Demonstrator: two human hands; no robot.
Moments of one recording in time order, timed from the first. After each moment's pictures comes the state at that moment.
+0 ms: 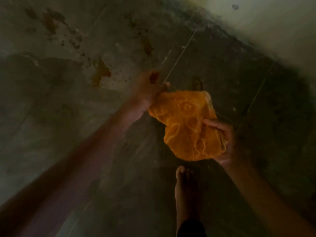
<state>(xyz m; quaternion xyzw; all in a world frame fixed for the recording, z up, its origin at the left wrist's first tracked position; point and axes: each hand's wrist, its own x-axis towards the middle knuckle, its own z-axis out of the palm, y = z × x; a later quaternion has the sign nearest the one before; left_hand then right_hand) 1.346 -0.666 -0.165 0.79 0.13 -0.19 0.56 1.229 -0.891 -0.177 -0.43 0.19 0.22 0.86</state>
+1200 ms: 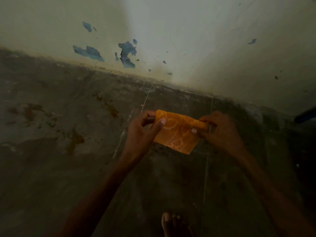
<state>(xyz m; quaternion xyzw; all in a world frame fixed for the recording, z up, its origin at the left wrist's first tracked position) 1.334 -0.742 -0.111 0.75 -0.13 -0.04 0.65 1.284 -0.982 -0.101 -0.94 0.08 -0.05 0.32</state>
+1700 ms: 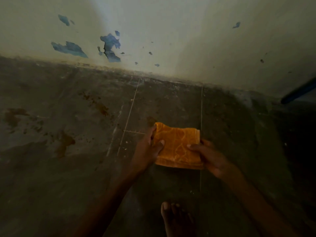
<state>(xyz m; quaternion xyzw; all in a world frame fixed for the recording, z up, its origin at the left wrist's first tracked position) 1.297 -0.754 -0.169 0.80 -0.09 -0.25 0.54 1.221 -0.956 -0.162 -0.55 0.40 0.16 0.72</state>
